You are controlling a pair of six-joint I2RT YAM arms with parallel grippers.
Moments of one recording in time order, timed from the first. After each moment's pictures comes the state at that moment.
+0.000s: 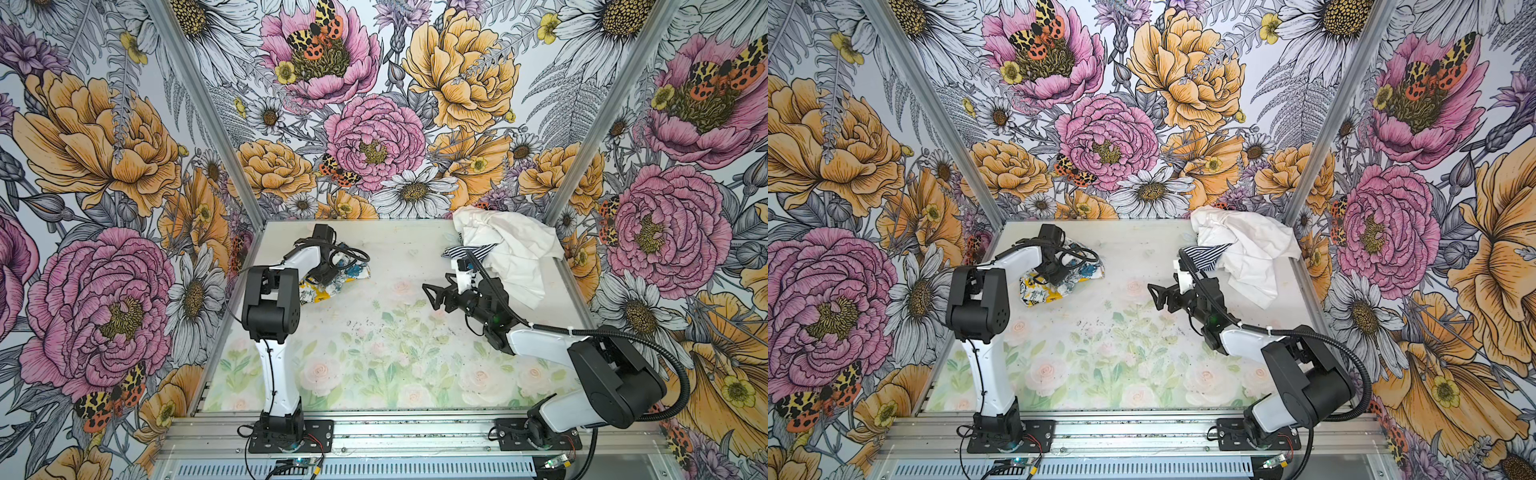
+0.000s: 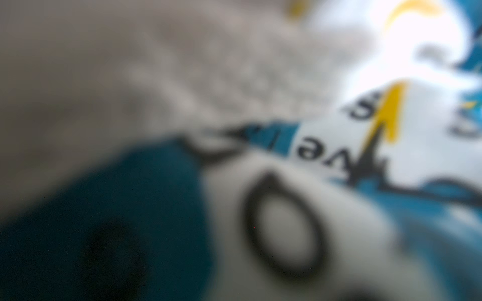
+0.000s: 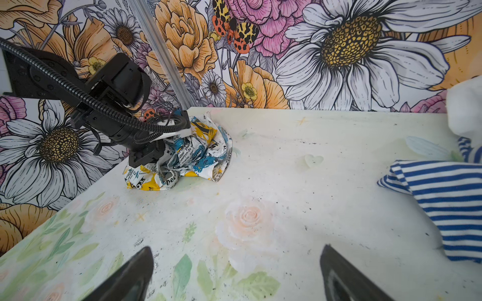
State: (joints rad) left arm -0.10 2.04 1.51 -0.65 -0.25 0.60; right arm 0.46 1.47 0.55 0.69 -0.26 0.27
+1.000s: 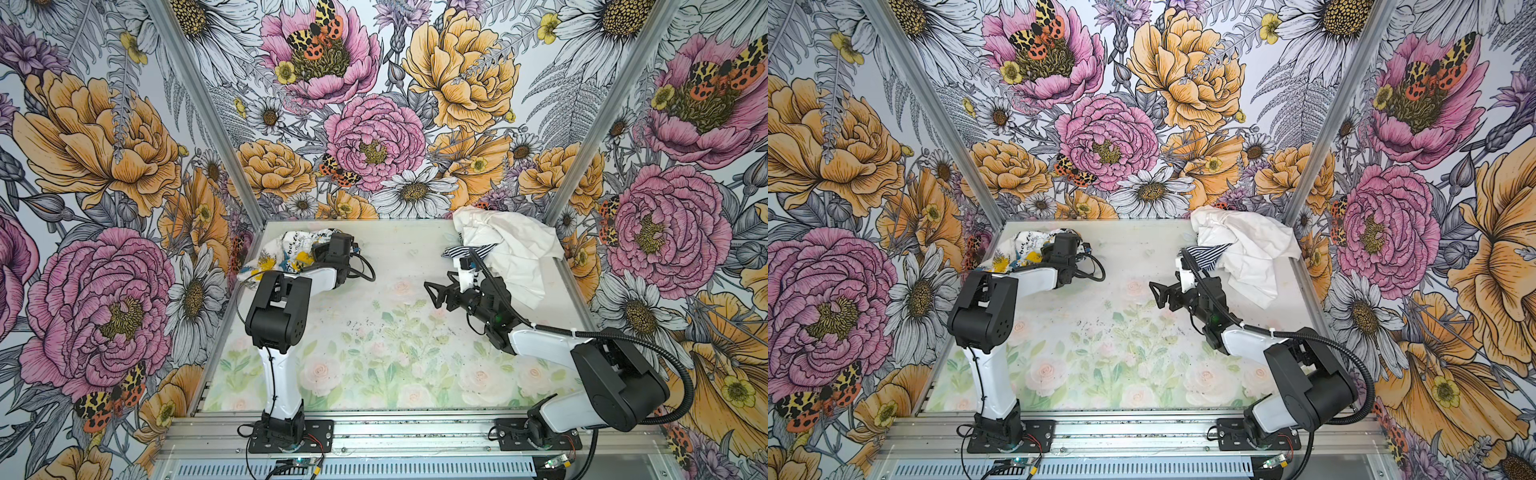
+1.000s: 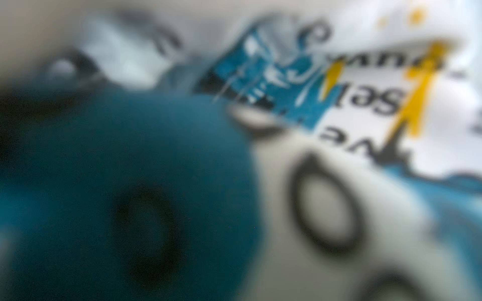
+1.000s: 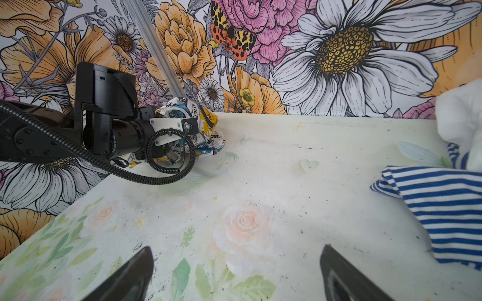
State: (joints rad) left arm -0.24 1.99 1.26 0.06 -0.72 1.10; right arm 0.46 1.46 0.55 0.69 -0.26 0.27
